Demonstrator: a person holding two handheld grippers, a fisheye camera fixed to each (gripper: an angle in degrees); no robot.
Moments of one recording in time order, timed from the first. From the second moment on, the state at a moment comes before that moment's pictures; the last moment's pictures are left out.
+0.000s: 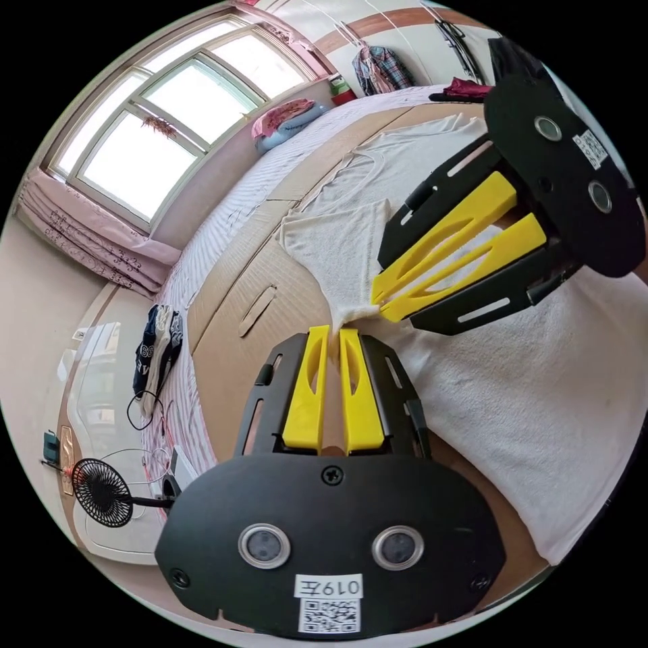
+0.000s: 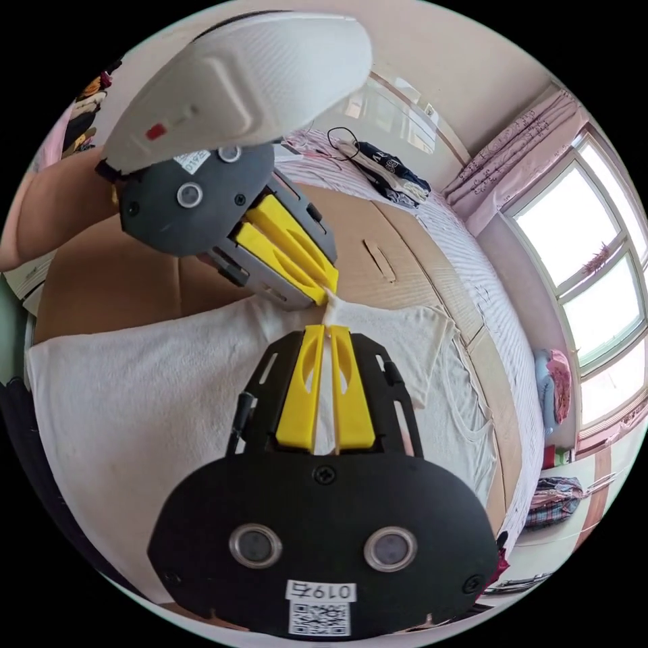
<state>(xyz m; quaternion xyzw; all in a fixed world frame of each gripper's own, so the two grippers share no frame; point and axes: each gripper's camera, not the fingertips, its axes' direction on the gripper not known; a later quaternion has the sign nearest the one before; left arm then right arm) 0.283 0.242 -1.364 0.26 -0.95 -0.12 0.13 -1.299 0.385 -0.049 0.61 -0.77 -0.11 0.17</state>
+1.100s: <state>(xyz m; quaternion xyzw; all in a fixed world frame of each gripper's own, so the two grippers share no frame) 0.285 0.245 -1.354 0.19 -0.97 -0.11 0.13 -1.320 0.435 -0.094 0.69 -0.68 -0.08 0.24</state>
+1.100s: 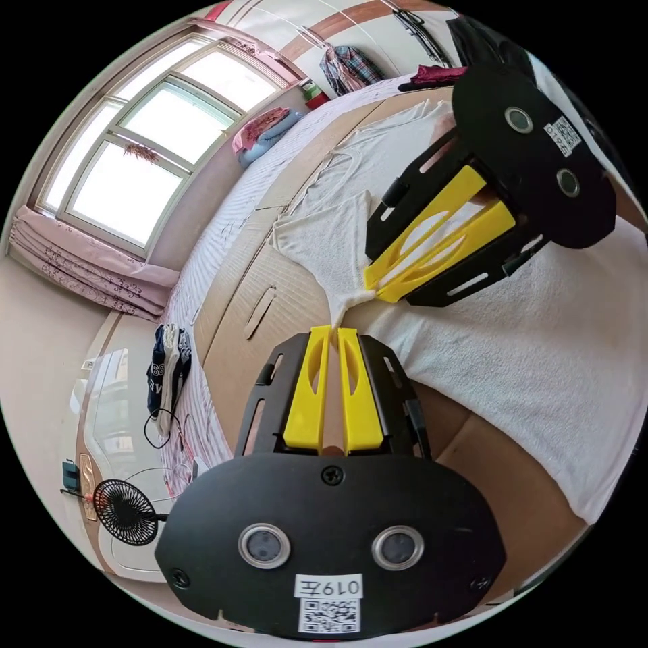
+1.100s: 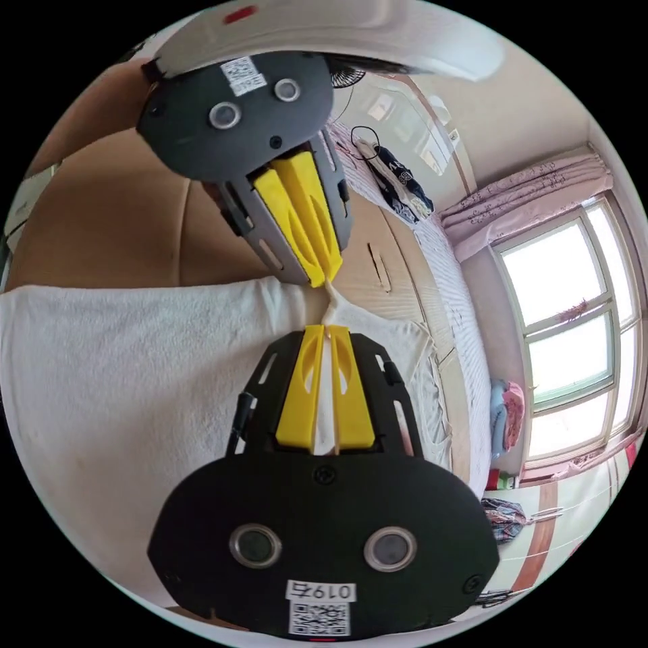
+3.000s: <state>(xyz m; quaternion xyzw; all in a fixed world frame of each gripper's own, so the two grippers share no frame) 0.335 0.279 -1.384 0.30 -0.93 -0.06 0.21 -1.270 0.342 0.073 0.58 -0.78 -0.03 0.25</state>
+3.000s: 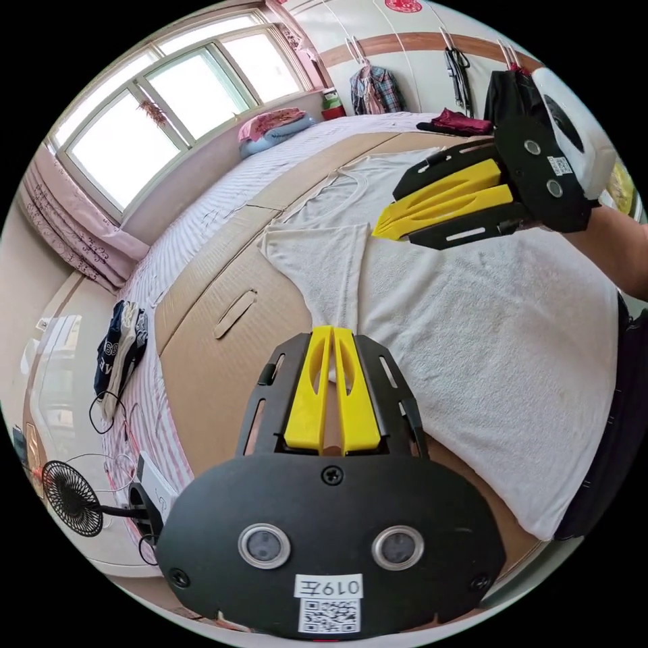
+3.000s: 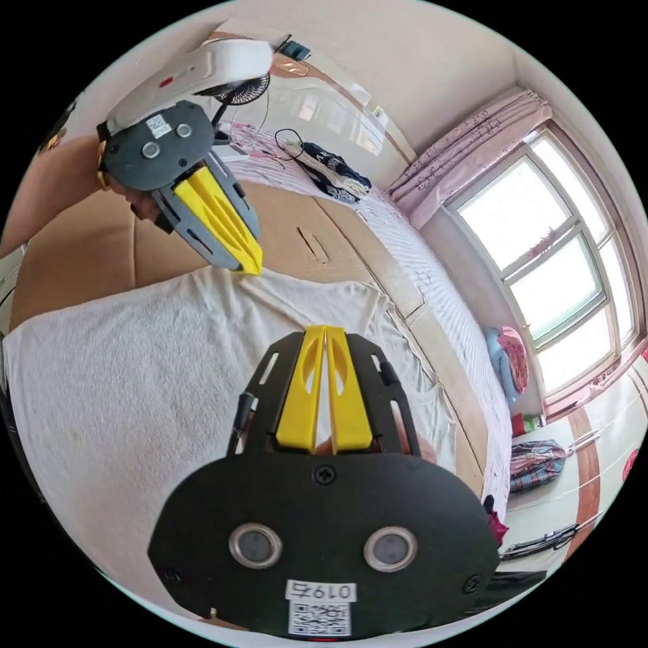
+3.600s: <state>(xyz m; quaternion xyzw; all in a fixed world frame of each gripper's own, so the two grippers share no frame) 0.328 0.275 -1.413 0.31 -0.92 -0.06 0.22 -1.278 0.169 0.128 0.37 -0.91 -0.11 0.17</state>
